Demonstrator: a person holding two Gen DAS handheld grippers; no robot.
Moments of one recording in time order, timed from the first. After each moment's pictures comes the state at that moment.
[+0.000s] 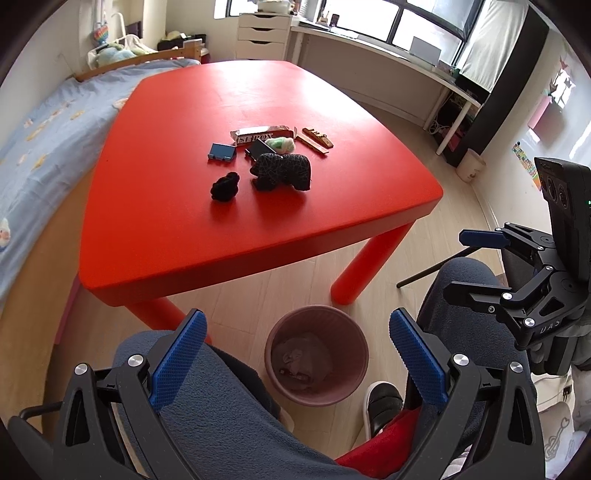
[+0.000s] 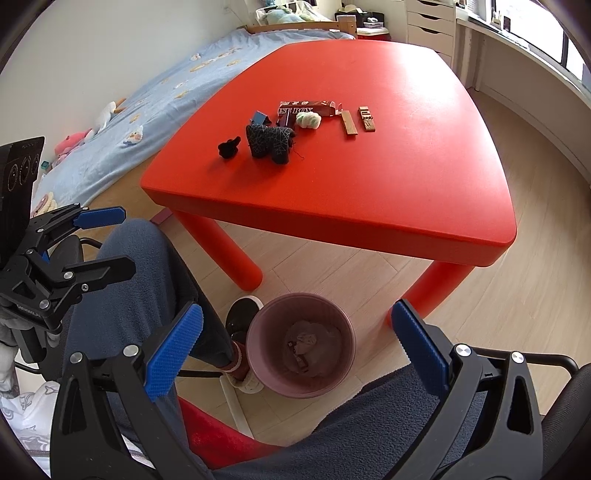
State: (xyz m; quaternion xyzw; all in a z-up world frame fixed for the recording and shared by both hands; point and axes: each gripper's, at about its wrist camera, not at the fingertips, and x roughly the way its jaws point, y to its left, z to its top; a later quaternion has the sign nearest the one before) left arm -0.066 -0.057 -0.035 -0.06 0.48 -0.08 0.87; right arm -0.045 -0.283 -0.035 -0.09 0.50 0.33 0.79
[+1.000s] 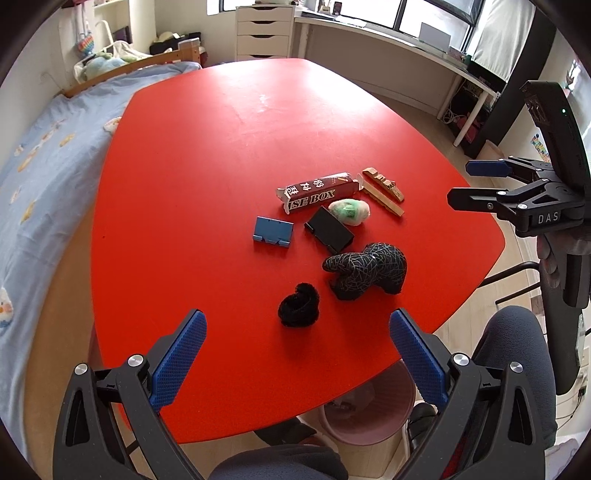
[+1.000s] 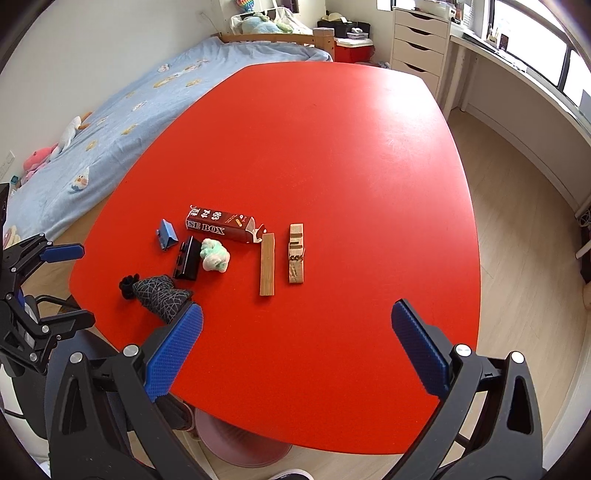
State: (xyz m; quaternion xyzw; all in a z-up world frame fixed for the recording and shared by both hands) left arm 0.060 -0.005 -0.041 -0.02 0.51 -0.08 0.86; right arm 0.141 -0.229 -0.030 -0.13 0.50 0.29 0.81
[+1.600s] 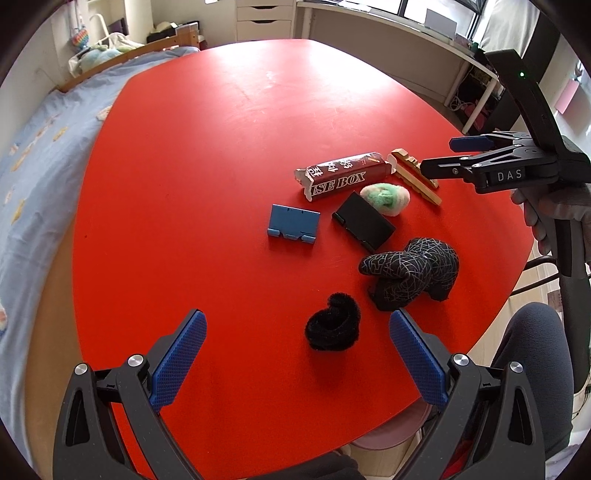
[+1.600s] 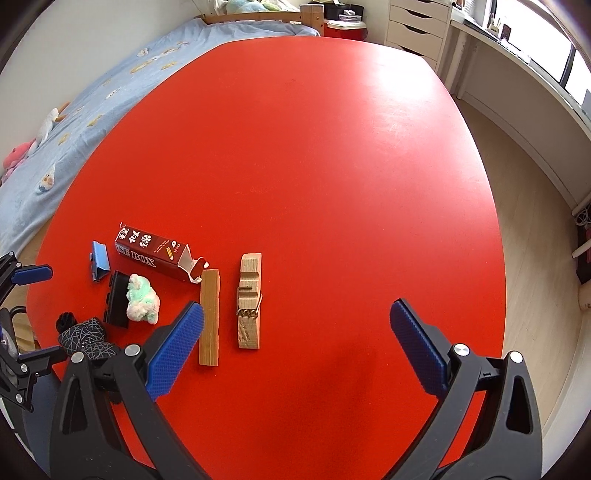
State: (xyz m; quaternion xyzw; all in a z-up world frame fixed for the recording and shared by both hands) left arm 0.083 -0.001 -0.071 -0.01 0.53 -0.07 0.85; right arm 0.195 -0.207 -0.076 -0.15 0.52 0.26 0.80
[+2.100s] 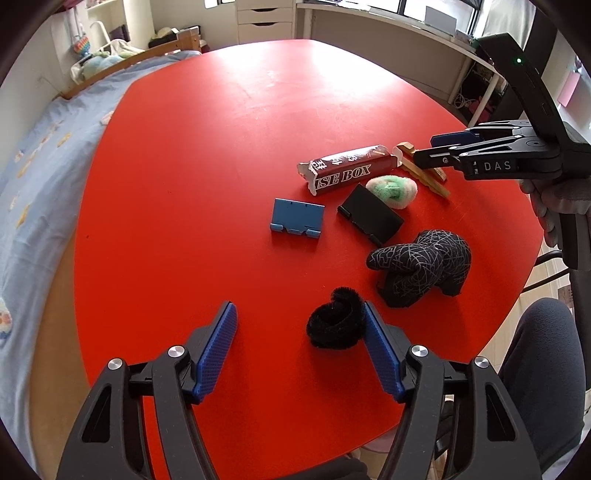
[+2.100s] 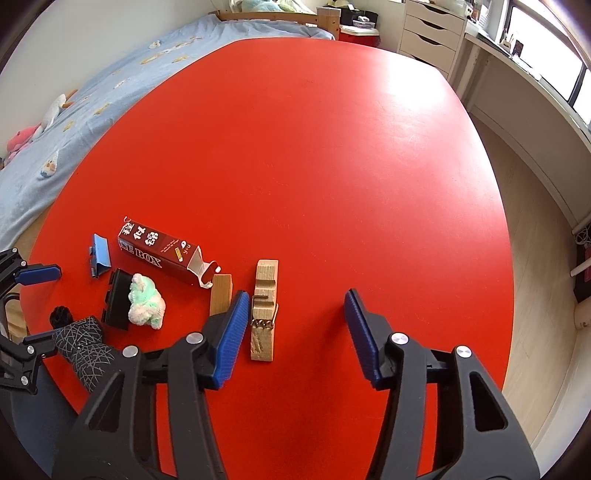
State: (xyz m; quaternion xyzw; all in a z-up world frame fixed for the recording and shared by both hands) left arm 0.081 -0.004 -0.076 0.01 0.52 -0.06 0.85; right arm 0.187 -0.195 -0.078 -0.17 0.50 0.29 0.80
